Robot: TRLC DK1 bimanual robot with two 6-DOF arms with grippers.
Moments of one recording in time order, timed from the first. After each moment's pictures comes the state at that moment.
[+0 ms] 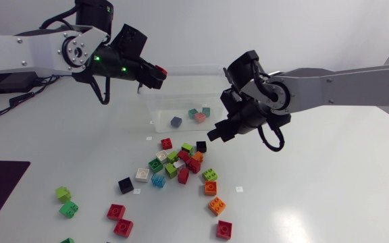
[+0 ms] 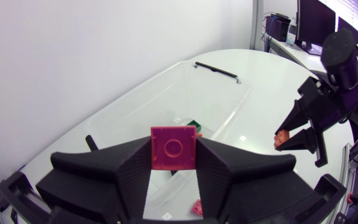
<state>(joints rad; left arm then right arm) -0.30 1.78 1.41 -0.21 0.29 0.34 0.51 1.74 1.17 -0.44 0.06 -0.01</state>
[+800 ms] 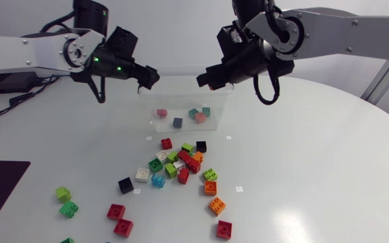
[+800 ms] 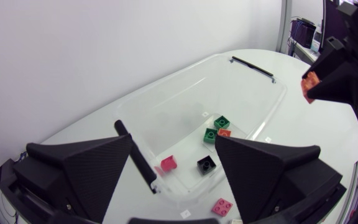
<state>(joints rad) -0.25 1.80 1.41 -0.20 0.19 0.29 0.50 1.76 1.49 -0.45 0.04 -0.01</state>
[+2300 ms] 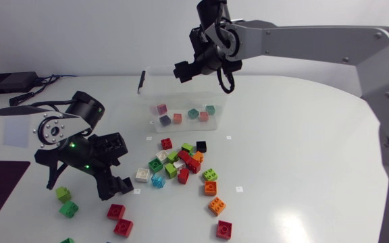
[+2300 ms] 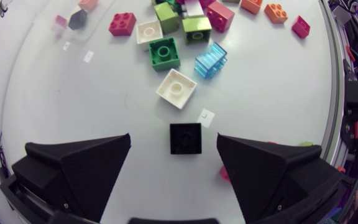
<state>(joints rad) -0.27 1.54 0.81 -0.57 0.16 0.81 0.52 2.11 1.85 -0.36 0.09 -0.04</state>
